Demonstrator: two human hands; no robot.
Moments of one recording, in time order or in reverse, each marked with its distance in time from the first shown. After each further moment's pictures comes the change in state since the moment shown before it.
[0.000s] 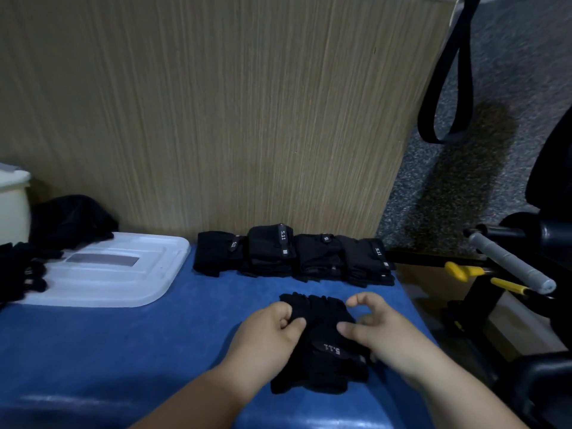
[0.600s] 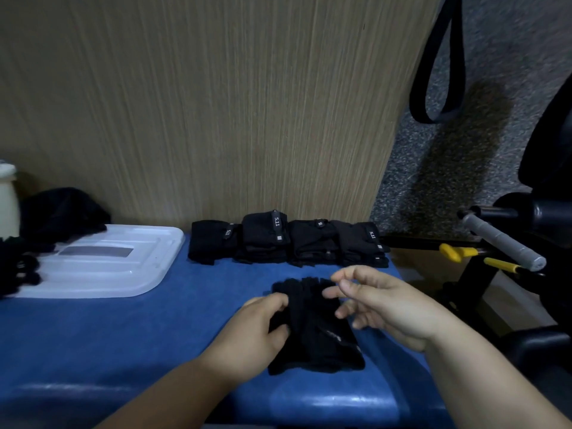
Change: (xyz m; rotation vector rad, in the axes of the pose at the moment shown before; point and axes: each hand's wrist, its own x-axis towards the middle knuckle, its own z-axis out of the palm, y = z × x) left_hand -0.009 -0.025 -0.008 0.080 -0.130 0.276; right_hand -0.005 -0.014 -0.016 0.325 -0.226 -0.055
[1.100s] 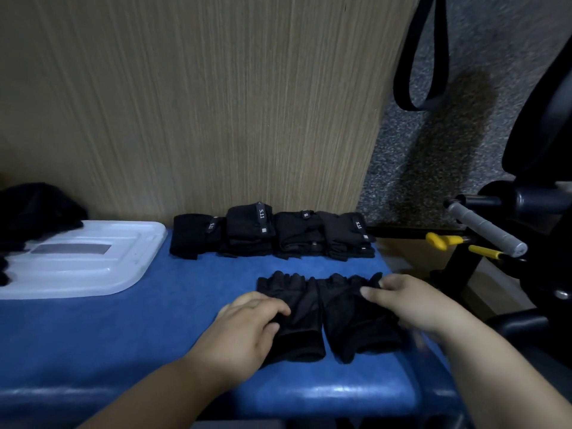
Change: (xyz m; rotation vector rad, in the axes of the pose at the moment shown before) left_hand -0.004 0.001 0.004 0.258 -0.009 0.142; right_hand -0.005 0.021 -0.051 -0.475 0.359 0.258
